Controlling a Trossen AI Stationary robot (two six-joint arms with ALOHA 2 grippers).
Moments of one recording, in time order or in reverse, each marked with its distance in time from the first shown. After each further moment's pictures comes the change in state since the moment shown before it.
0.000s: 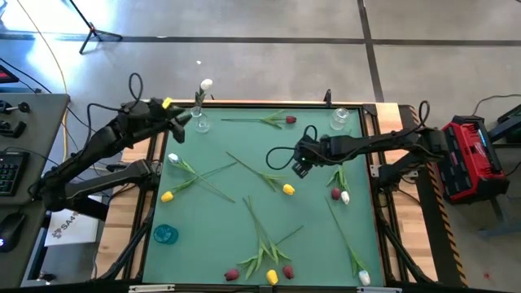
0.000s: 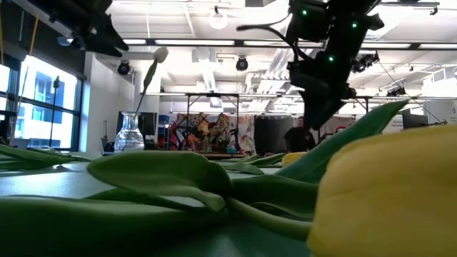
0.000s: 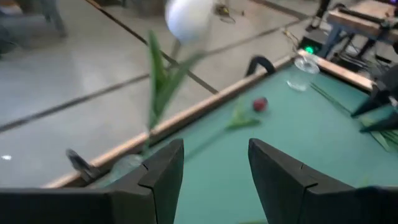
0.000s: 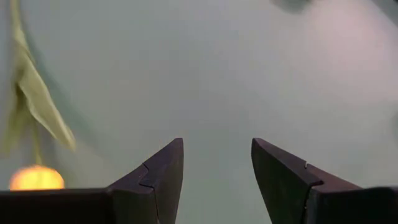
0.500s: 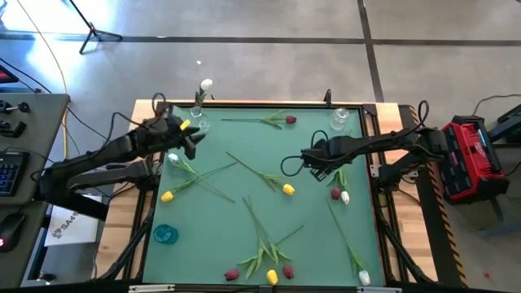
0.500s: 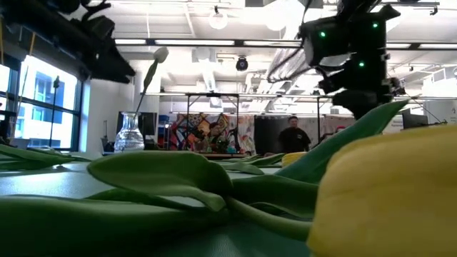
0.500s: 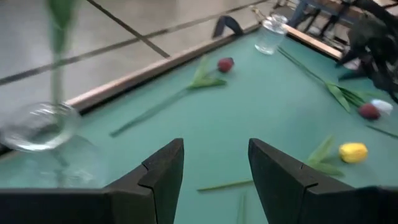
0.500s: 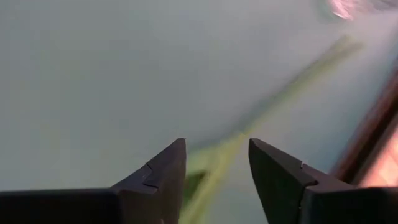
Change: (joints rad) left arm -0.196 -0.015 -0.254 0.193 -0.019 -0.129; right arm -0.001 0.002 0.000 -0.467 -0.028 0.211
